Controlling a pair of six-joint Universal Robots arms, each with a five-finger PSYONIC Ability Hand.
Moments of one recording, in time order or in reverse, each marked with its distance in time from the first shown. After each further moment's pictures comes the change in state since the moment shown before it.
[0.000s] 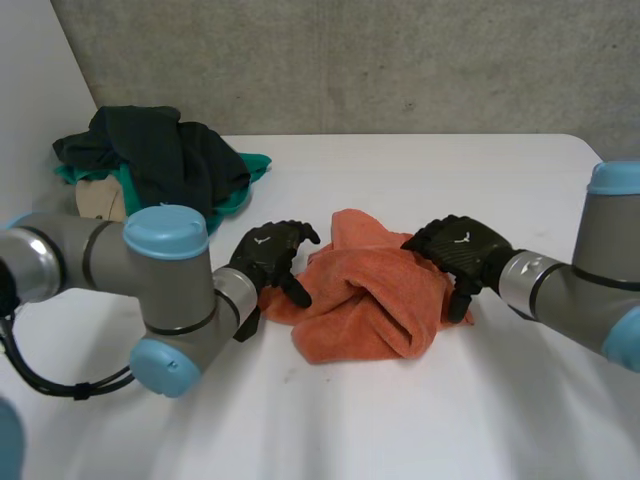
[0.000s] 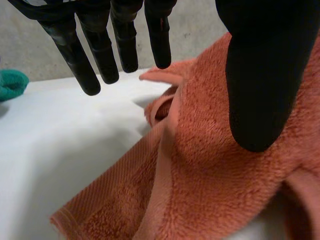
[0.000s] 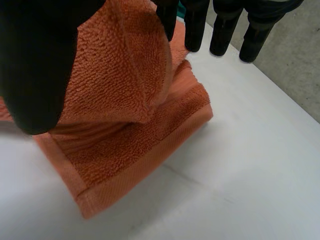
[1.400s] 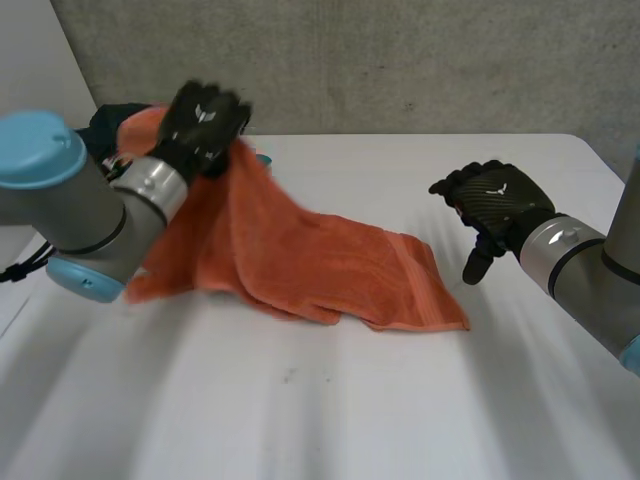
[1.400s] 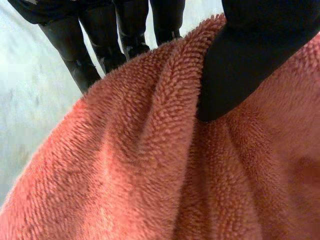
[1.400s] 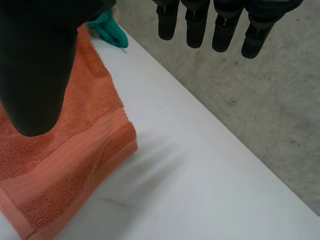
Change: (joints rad) left arm 0.186 0.236 0.031 0.234 0.225 0.586; right arm 0.078 -0.295 0.099 -0.024 0.265 0.148; left_hand 0.729 0.782 0.774 0.791 0.726; right_hand -0.037 -0.053 -0.053 -0.052 -0.043
